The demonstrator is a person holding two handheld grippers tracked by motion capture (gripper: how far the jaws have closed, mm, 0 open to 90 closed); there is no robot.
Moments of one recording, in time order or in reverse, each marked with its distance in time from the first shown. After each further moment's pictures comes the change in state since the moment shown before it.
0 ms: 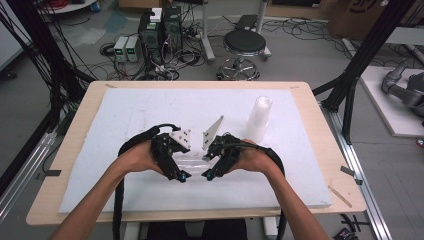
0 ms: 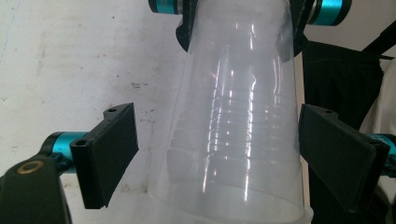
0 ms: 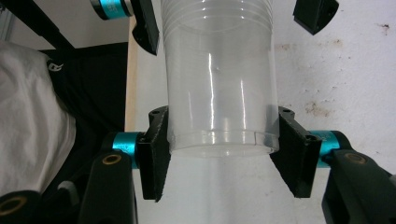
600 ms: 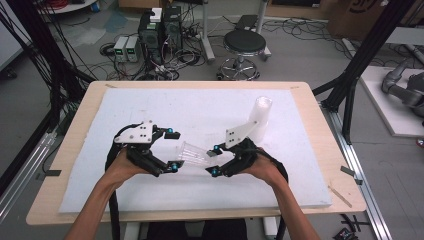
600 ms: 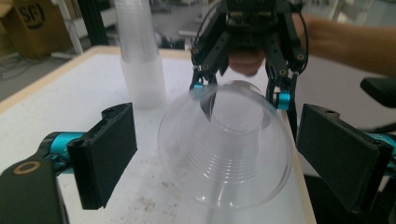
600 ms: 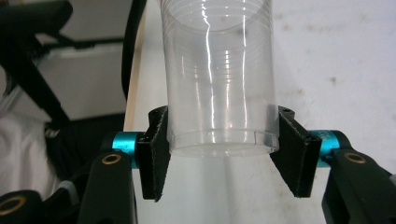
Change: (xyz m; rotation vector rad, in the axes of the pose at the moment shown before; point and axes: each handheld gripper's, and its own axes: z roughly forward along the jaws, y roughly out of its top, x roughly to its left) left arm -0.012 -0.059 -0.027 -0.725 0.123 -0.039; right arm 0.005 -0.049 -0.010 -0.409 -0.066 0.031
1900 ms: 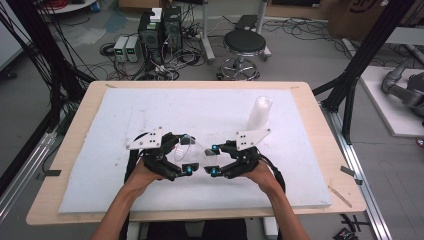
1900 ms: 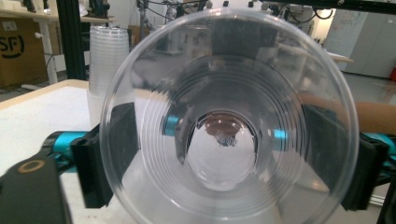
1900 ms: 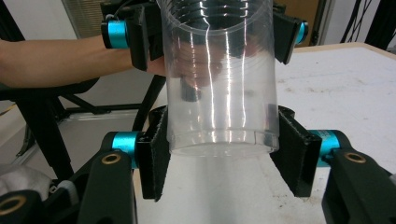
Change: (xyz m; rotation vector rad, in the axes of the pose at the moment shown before) left arm -0.007 -0.020 0.040 -0.206 -0.082 -0.098; right arm 0.000 -0.026 0.005 -0.304 0.054 0.015
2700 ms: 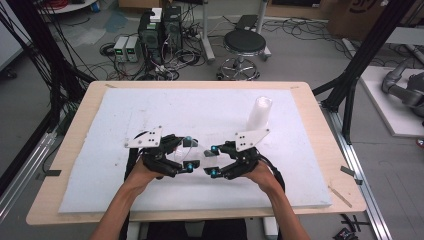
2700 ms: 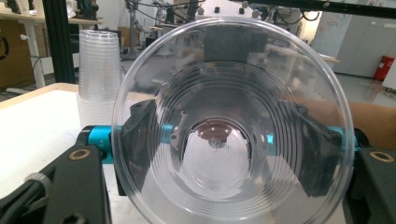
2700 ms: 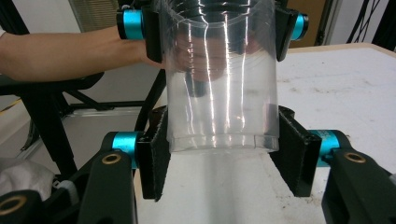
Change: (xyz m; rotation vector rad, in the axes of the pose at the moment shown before) left arm 0.002 0.002 -0.002 0.000 -0.040 0.001; right arm 0.000 0.000 0.002 0.006 0.017 -0.020
